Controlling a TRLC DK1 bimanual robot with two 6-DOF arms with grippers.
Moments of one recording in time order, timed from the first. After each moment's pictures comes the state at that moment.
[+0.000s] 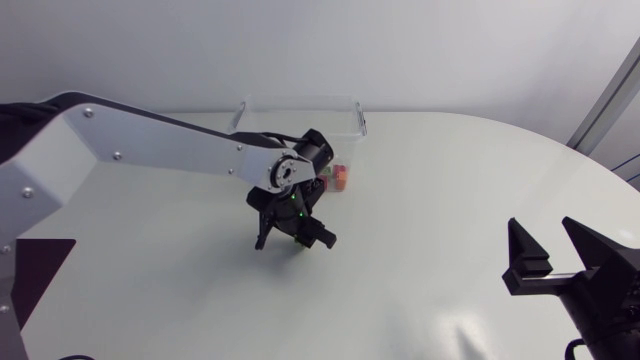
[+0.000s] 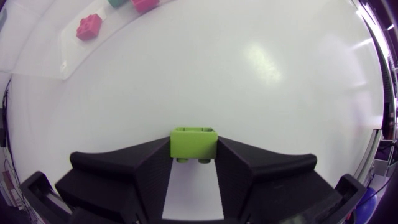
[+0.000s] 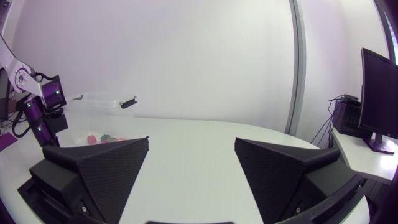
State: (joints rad) left arm -0.66 2.08 1.39 -0.62 -0.05 -0.05; right arm -0.02 0.06 0.03 -0.01 0.01 -0.02
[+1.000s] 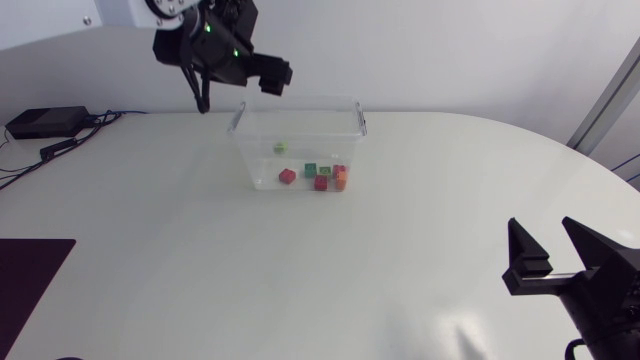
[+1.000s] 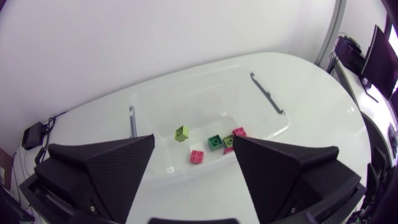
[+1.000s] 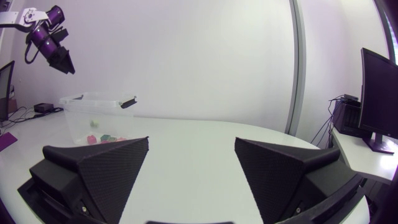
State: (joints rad) left arm -0.40 1.87 1.76 -0.62 -0.08 0.02; right arm -0.02 0.06 0.03 -0.01 0.01 -0.02
